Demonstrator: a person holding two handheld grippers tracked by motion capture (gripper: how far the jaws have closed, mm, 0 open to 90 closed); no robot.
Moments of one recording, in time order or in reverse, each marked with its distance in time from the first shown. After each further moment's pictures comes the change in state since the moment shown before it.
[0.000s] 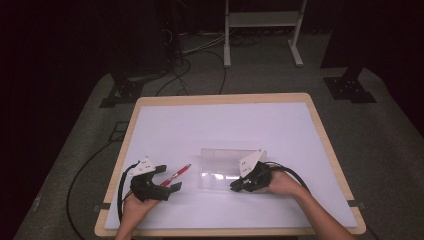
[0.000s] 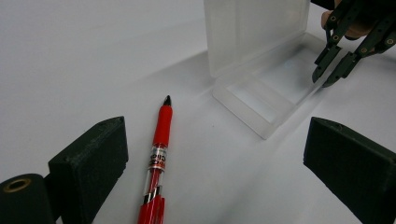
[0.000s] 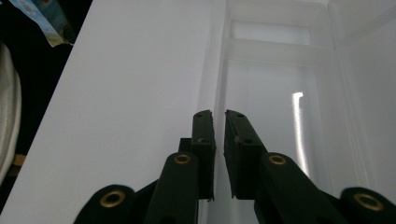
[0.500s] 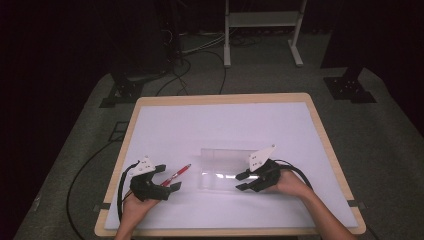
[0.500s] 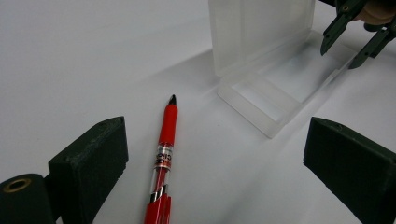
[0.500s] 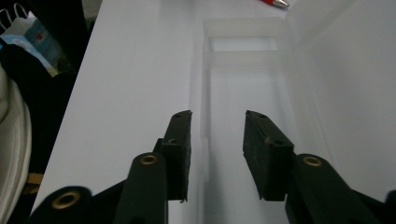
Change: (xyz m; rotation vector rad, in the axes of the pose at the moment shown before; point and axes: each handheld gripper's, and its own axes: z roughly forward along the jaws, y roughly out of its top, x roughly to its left) left arm 0.001 0.000 0.000 0.005 0.018 0.014; right arm 0.002 -0.011 -0.025 -0.089 -0.056 0.097
